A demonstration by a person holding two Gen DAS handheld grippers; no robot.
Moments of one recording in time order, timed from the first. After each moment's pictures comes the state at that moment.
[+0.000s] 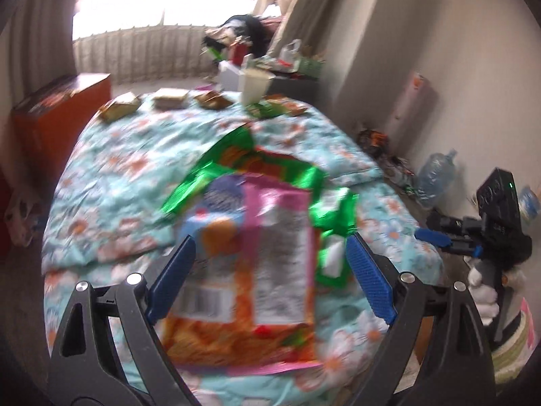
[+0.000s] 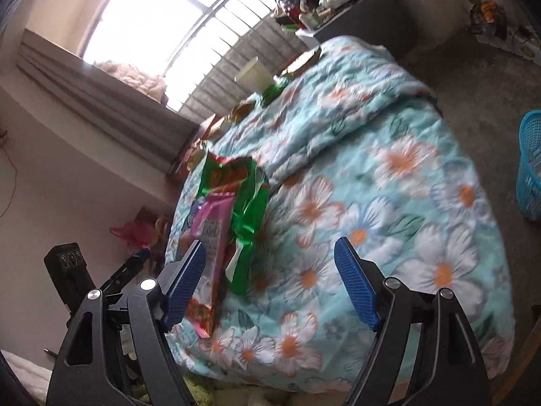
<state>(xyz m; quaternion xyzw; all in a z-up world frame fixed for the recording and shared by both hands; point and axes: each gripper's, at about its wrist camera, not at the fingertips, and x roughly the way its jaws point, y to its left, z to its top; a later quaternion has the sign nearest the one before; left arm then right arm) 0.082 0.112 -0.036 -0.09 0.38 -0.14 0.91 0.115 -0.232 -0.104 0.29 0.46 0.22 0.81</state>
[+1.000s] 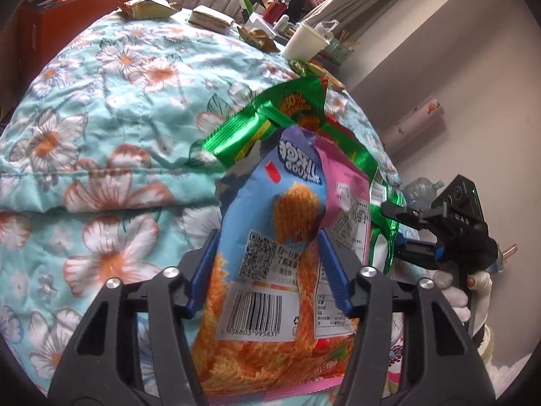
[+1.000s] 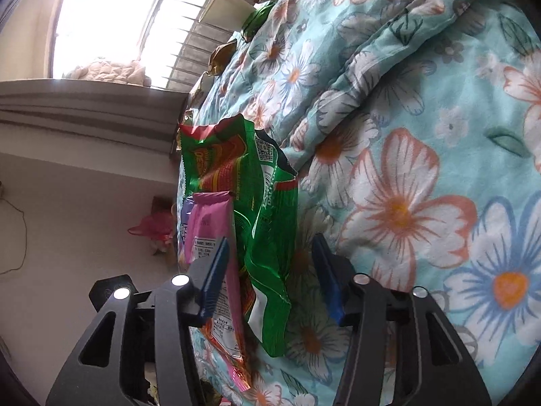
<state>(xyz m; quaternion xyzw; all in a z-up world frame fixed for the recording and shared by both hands) 0.123 0.153 -0.108 -0.23 0.45 -0.17 0.85 0.214 -0.167 -0.159 0.38 0.54 0.23 0.71</state>
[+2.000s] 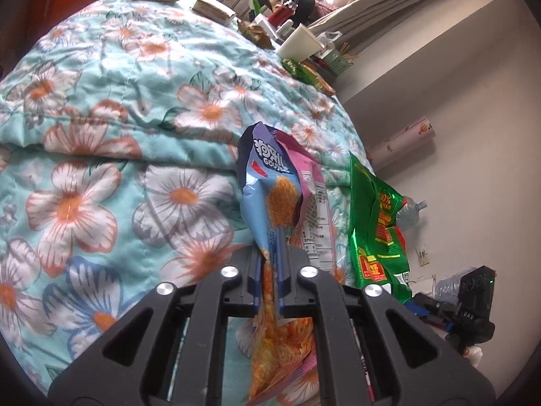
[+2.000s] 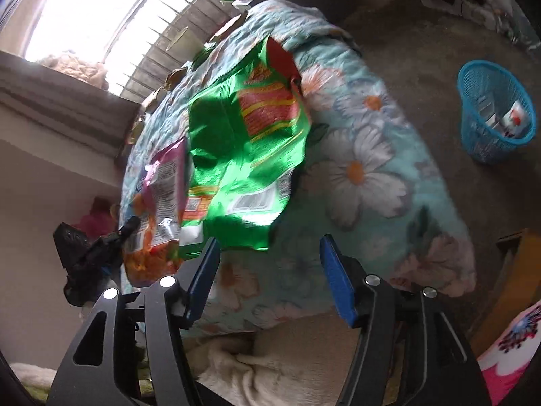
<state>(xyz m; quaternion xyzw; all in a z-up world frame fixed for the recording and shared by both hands) 0.104 0.138 -0.111 -0.30 0.44 -0.16 0.83 0.064 -0.279 -0.101 0.27 0.52 0.09 0.81</state>
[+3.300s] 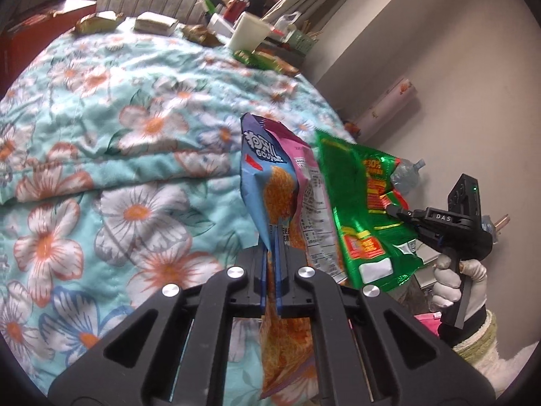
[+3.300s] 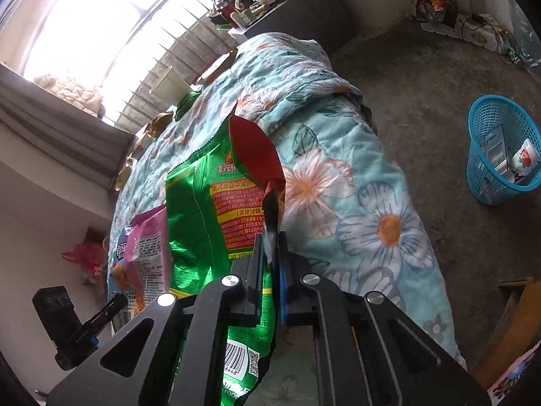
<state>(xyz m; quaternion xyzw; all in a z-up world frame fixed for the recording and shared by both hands) 0.100 0.103 -0.087 -0.20 0.42 -0.23 0.86 0.139 -0.282 -0.112 0.29 0.47 0.09 0.83</state>
